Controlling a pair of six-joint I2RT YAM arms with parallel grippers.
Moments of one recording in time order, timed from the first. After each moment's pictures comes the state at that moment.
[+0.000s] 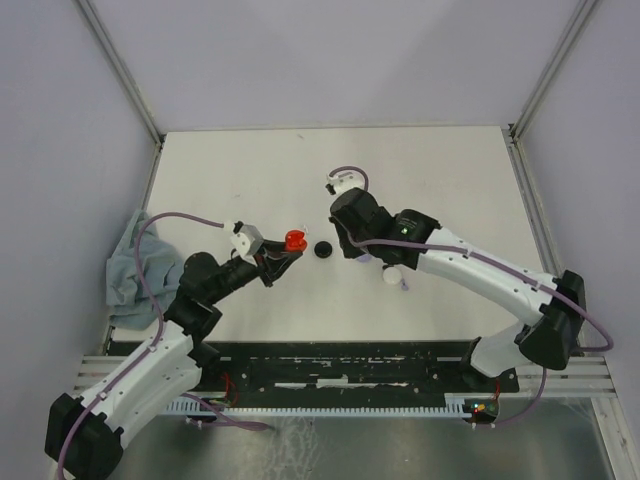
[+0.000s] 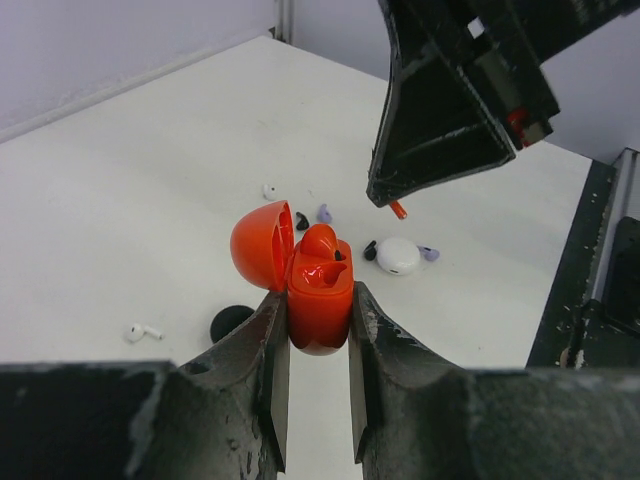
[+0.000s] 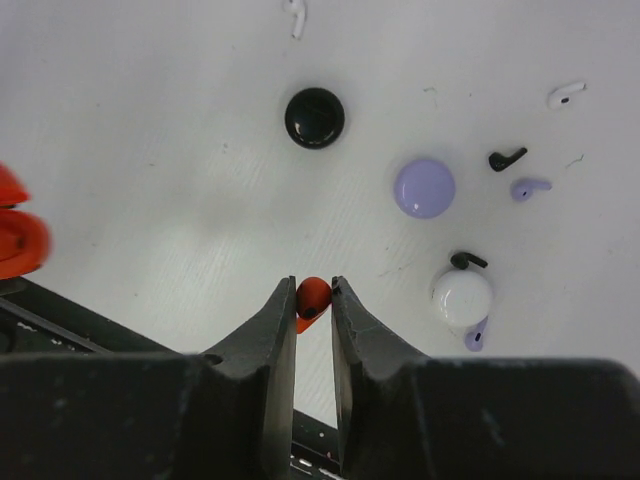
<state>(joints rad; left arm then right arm) -0.51 0.67 0.35 0.37 0.43 -0.08 0.94 1.50 1.38 -0.75 0.31 0.42</state>
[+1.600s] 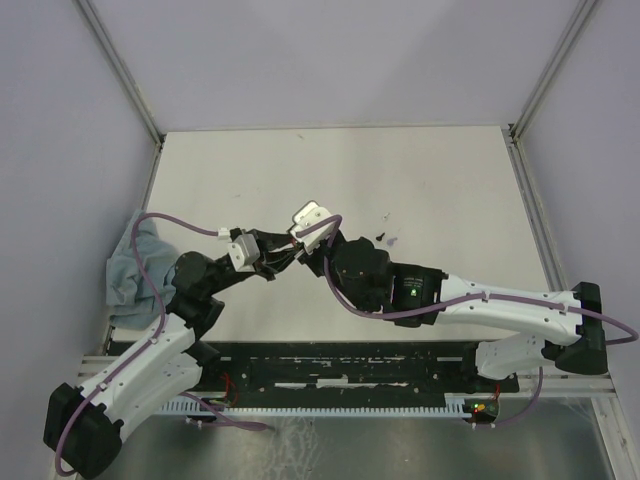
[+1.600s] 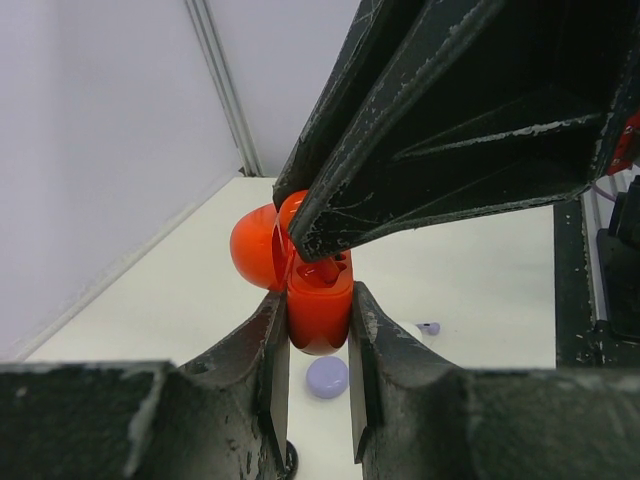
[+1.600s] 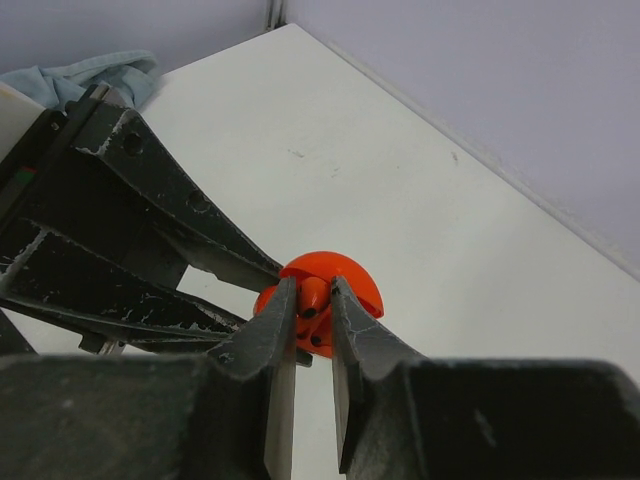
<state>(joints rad) -0.54 0.74 0.41 0.66 0.63 0.04 1.35 1.32 1.26 -0.08 0.66 -0.13</state>
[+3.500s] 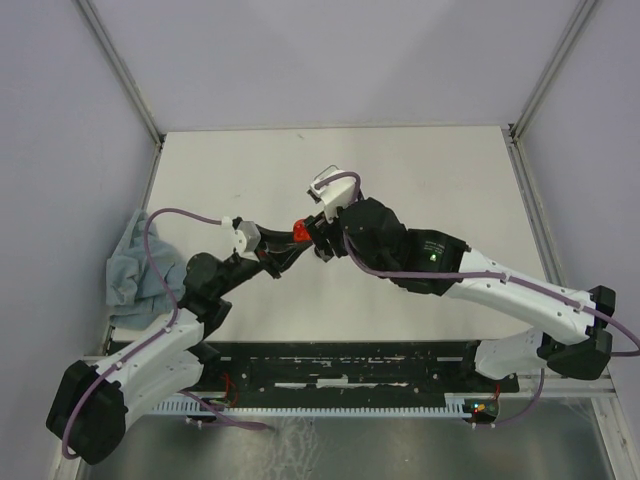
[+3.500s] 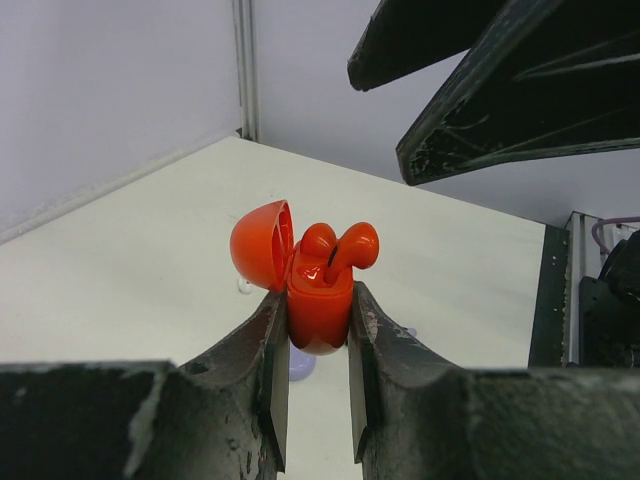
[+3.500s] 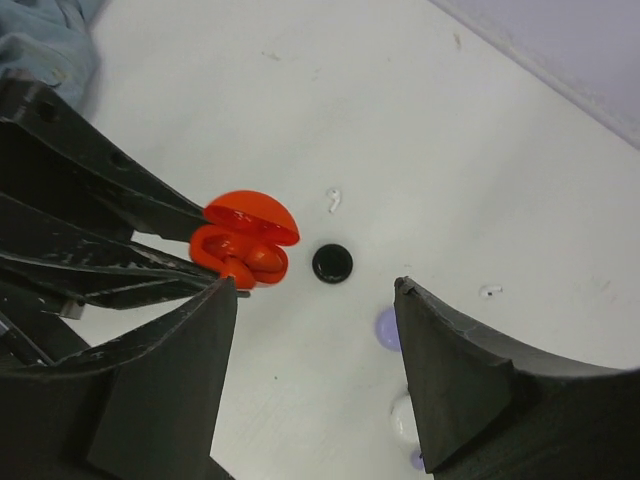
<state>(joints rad) -0.54 0.86 0.33 0.82 0.50 -0.17 1.19 1.34 1.46 -0.50 0.53 0.07</state>
